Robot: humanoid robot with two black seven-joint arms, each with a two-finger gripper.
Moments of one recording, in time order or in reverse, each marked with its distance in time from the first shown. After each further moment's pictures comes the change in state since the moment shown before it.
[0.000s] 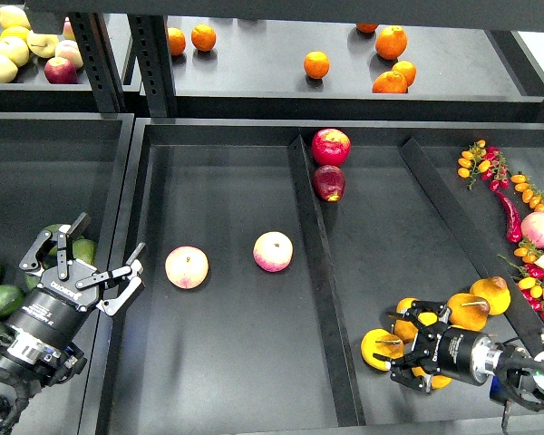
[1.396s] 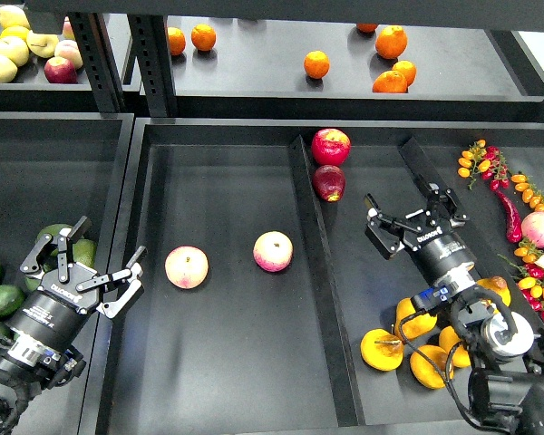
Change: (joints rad) left arm -0.002 0.000 0.001 0.030 0.009 0.000 -0.006; right arm -0.147 0.566 0.771 -0.203 -0.029 0.365 0.024
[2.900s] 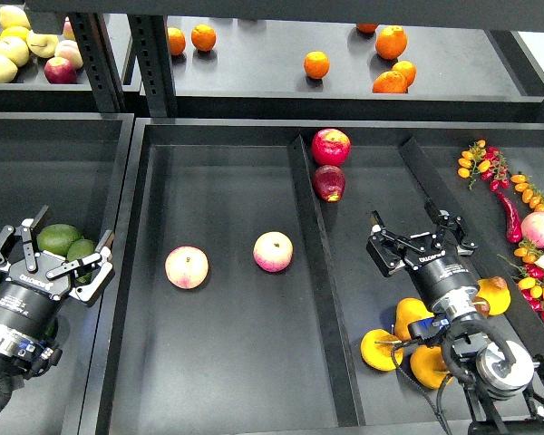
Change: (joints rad) left arm 0.001 0.000 -0.086 -0.033 0.040 0.034 -0.073; right arm -0.115 0.000 -0.100 0.421 -0.002 -0.404 0.256
